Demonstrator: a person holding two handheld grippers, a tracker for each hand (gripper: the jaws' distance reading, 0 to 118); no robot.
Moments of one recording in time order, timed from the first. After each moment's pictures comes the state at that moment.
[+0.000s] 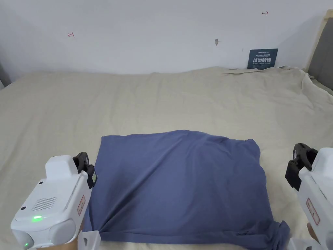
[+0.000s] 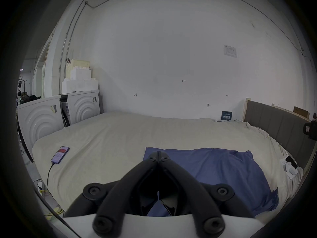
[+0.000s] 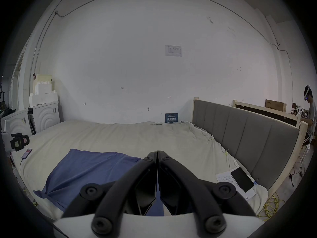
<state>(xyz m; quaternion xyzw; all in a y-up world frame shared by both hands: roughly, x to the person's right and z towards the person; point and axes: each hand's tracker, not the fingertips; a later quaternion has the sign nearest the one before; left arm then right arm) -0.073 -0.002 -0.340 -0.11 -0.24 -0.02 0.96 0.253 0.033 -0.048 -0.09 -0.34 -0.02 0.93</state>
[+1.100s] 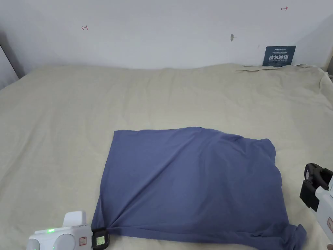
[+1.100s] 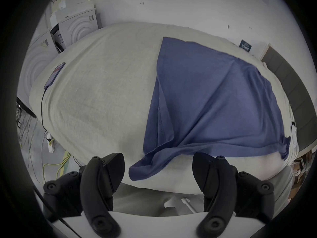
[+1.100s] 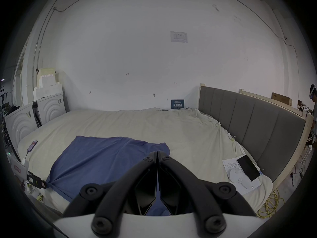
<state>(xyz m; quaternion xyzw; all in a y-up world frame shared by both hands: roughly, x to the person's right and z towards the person) -0.132 -0.138 -0.377 -0.50 -0.20 -0.10 0.84 0.247 0.012 -0.048 -0.15 -0.31 -0.04 0.94</state>
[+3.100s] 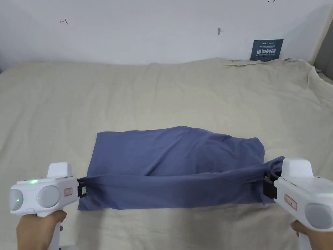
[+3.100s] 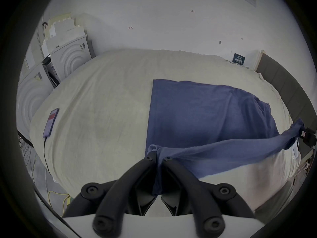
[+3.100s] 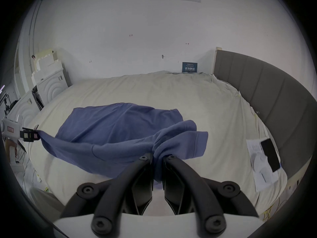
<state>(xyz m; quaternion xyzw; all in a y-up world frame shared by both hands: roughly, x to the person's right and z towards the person) -0.057 -0.063 -0.473 -0.40 -0.23 -0.11 0.88 0.334 -0.049 -0.136 -0.31 -0.25 -0.10 0.91</state>
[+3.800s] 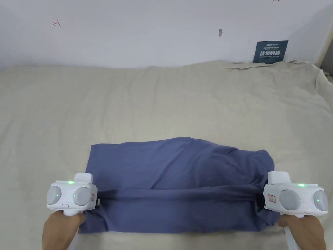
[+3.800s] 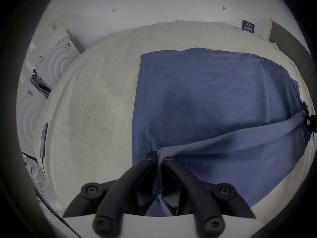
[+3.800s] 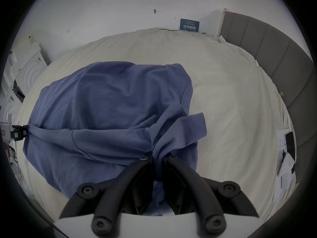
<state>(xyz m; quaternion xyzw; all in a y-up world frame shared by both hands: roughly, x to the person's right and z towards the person) 0.021 -0.145 -0.547 -0.47 -0.20 -0.22 0.83 0.418 -0.156 -0.231 -0.45 -0.27 -0.14 0.84</state>
